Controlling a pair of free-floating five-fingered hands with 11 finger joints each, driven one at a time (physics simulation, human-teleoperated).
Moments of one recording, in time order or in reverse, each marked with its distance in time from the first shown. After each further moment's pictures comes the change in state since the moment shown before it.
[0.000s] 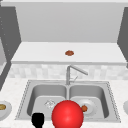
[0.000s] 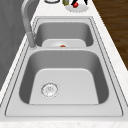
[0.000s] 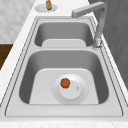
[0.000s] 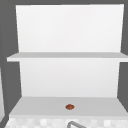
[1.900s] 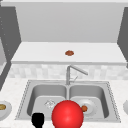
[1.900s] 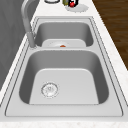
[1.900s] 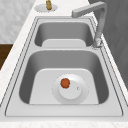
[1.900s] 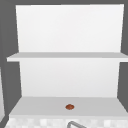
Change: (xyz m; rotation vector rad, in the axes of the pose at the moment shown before) left hand 0.000 0.000 0.000 0.000 0.000 0.000; right hand -0.045 -0.005 -0.065 -0.317 -0.164 -0.235
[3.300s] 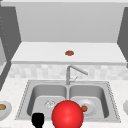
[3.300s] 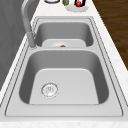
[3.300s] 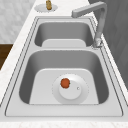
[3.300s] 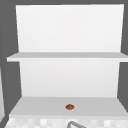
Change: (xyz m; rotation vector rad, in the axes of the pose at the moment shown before) left hand 0.000 0.000 0.000 0.000 0.000 0.000; right hand 0.101 0.023 0.072 -0.248 0.084 0.088
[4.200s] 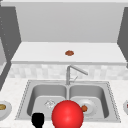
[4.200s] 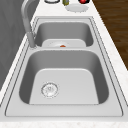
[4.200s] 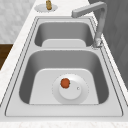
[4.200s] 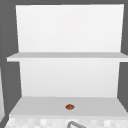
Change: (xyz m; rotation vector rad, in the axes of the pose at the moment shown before) left hand 0.000 0.000 0.000 0.000 0.000 0.000; right hand 0.055 -0.027 0.050 -0.141 0.003 0.148
